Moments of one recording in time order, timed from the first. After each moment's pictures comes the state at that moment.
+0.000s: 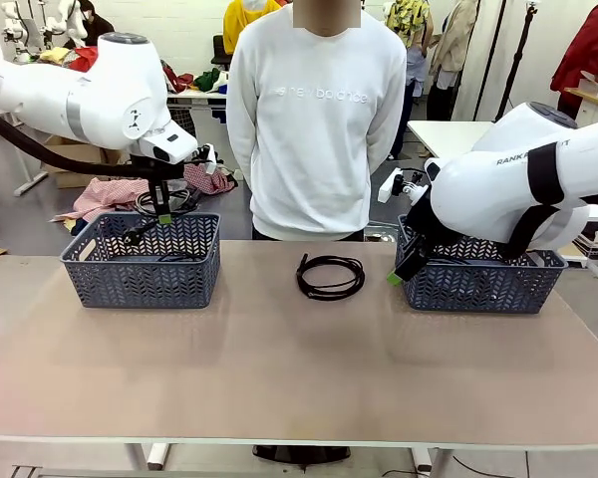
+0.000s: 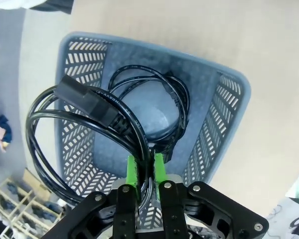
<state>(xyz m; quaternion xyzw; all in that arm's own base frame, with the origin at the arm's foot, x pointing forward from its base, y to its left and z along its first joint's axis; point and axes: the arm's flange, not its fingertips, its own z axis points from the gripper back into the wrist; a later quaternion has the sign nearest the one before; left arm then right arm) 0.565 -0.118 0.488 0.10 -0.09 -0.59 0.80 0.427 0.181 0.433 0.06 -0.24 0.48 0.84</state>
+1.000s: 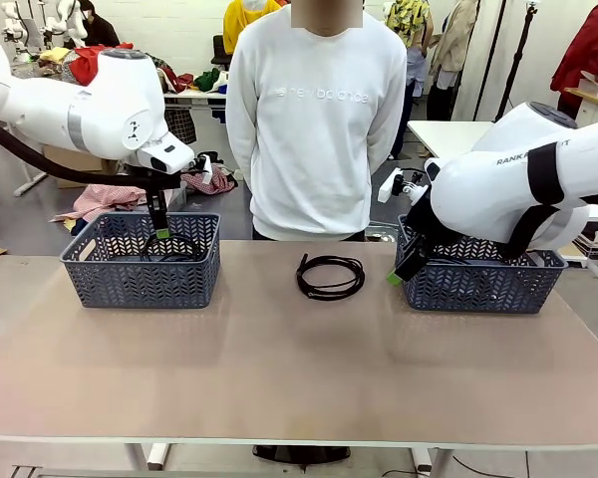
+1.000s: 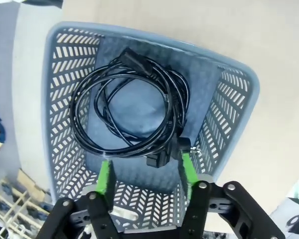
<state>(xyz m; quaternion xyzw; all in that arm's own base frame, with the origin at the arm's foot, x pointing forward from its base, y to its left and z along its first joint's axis) 0.569 -0.109 0.470 0.09 -0.08 -0.59 0.80 0.427 0.181 0.433 0.06 -0.24 0.48 0.84</state>
